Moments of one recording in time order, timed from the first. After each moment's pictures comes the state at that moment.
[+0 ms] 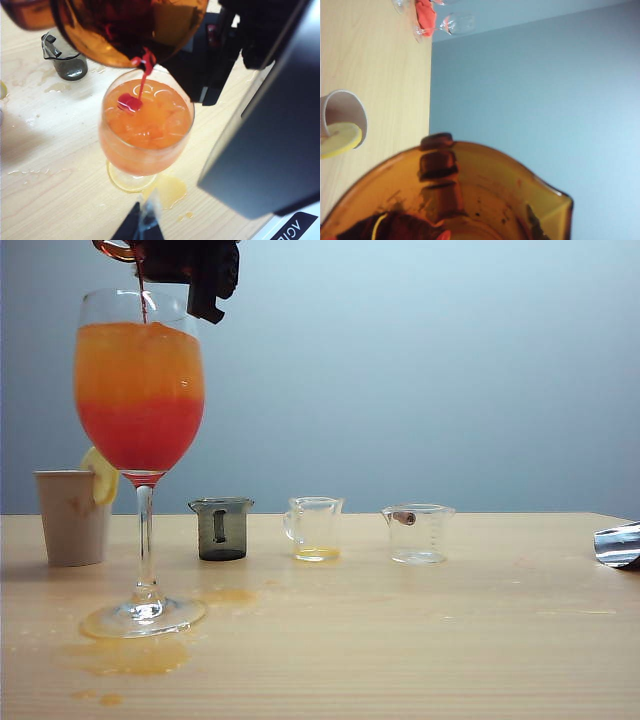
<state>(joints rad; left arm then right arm) -0.51 0.73 1.00 -0.94 0.20 0.00 0.99 1.61 1.12 0.48 0.13 -1.39</state>
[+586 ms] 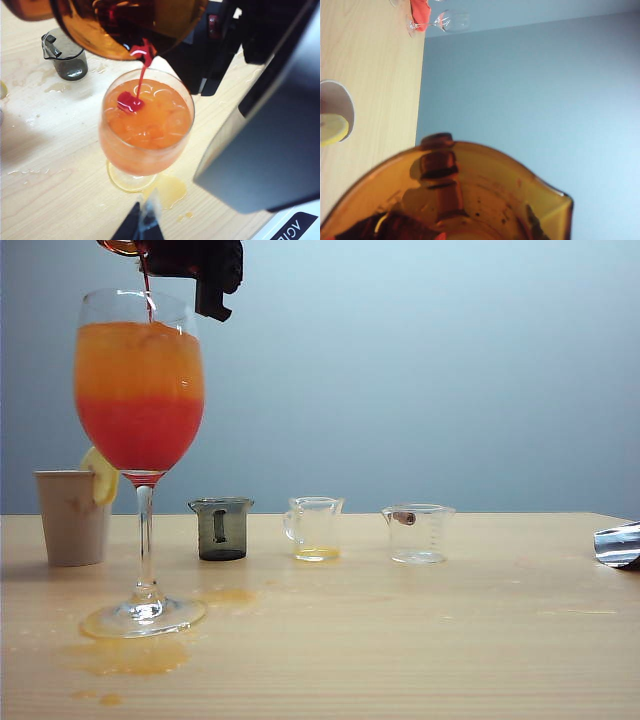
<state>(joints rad) -0.51 0.73 1.00 -0.94 0.20 0.00 0.99 1.61 1.12 0.50 0.14 -1.47</state>
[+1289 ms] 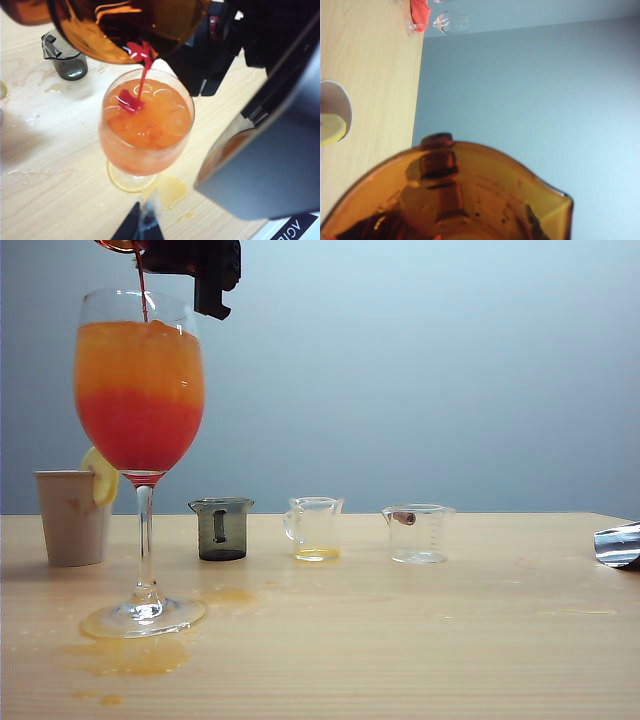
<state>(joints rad) -0.51 0.73 1.00 -0.94 0.20 0.00 1.00 1.61 1.12 0.51 0.14 -1.49</state>
